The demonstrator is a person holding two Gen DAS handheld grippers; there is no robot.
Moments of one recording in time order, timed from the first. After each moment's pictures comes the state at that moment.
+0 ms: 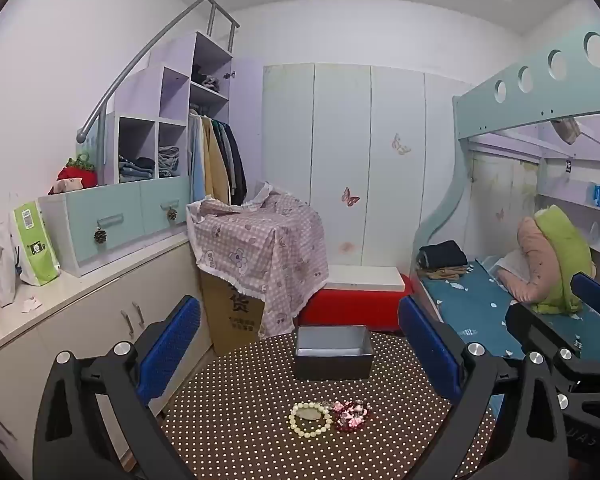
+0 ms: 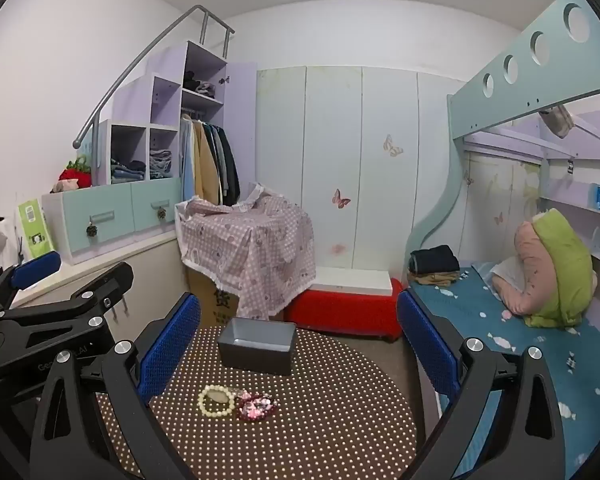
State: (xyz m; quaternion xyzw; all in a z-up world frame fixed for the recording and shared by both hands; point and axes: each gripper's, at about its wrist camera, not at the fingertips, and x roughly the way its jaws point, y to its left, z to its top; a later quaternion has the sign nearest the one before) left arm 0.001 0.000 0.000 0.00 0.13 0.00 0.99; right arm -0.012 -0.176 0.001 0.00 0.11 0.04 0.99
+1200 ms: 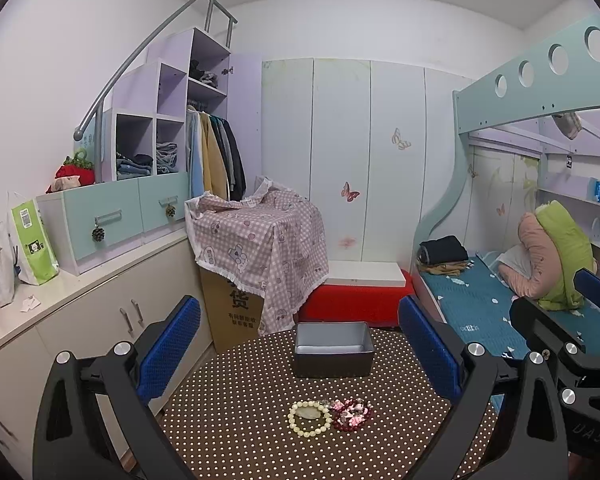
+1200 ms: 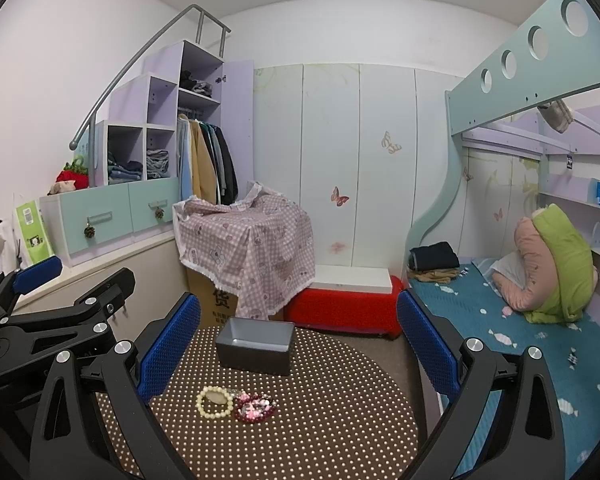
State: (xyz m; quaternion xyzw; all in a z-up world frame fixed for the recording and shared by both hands) left arm 0.009 0.000 -0.010 0.01 0.13 0.00 0.99; right arm -0.009 -0.176 -0.004 0.01 0.11 0.04 0.99
